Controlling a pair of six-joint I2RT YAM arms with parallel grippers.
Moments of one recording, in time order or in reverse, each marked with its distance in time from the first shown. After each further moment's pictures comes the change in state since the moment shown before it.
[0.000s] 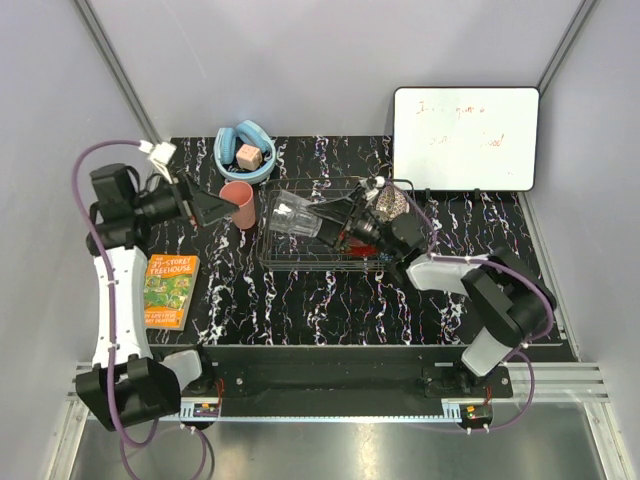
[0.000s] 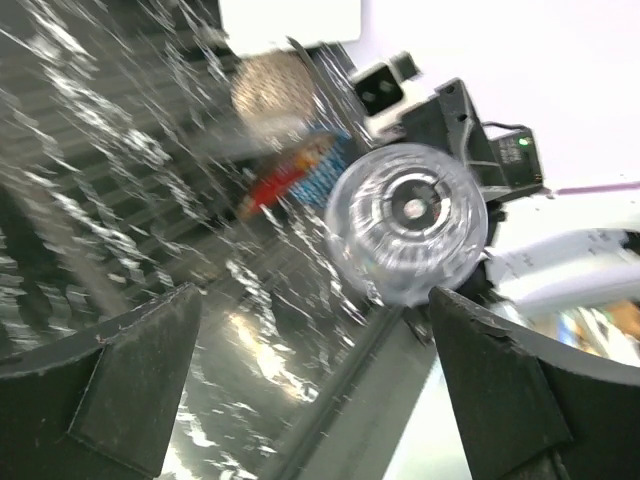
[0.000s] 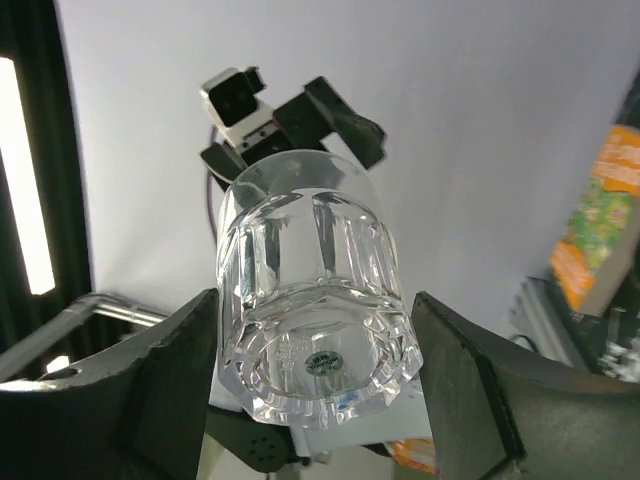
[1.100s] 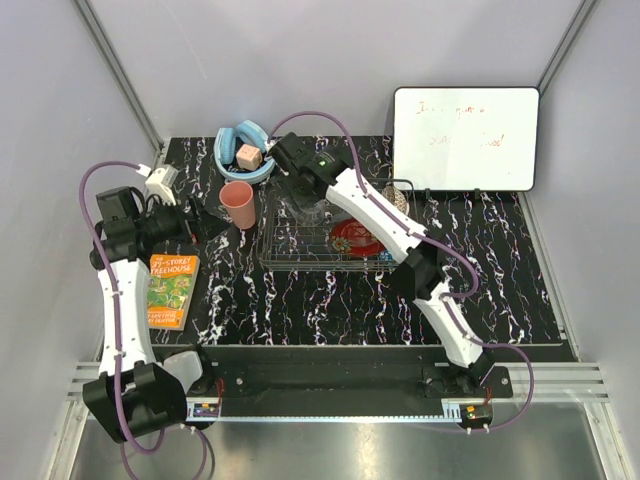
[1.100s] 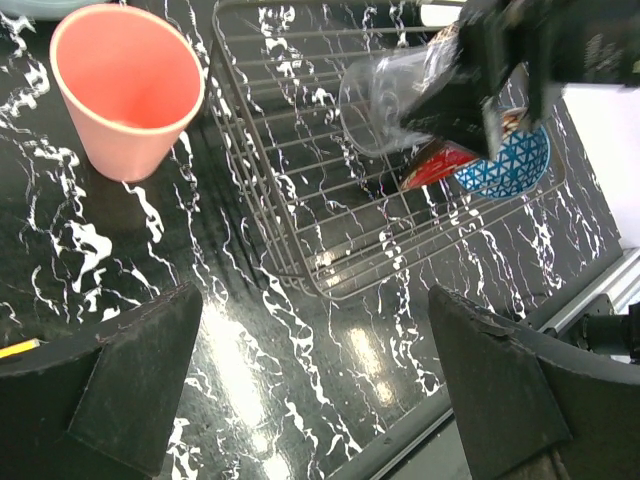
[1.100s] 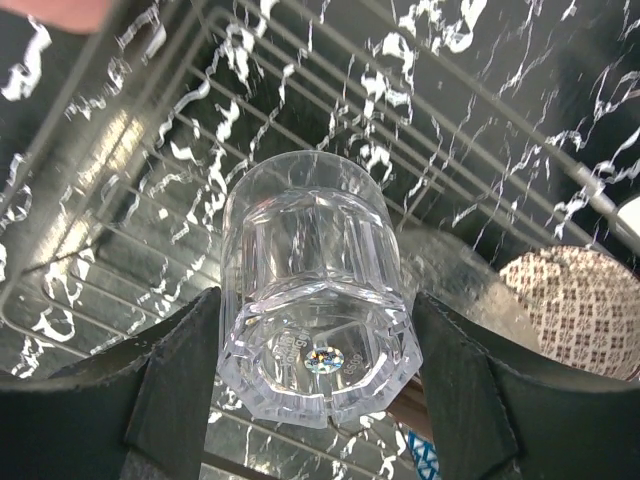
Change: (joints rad) left arm 0.085 -0.066 -0.118 -0.105 -0.290 0.249; right arm 0.157 0.710 1.870 -2.490 0.756 -1.603
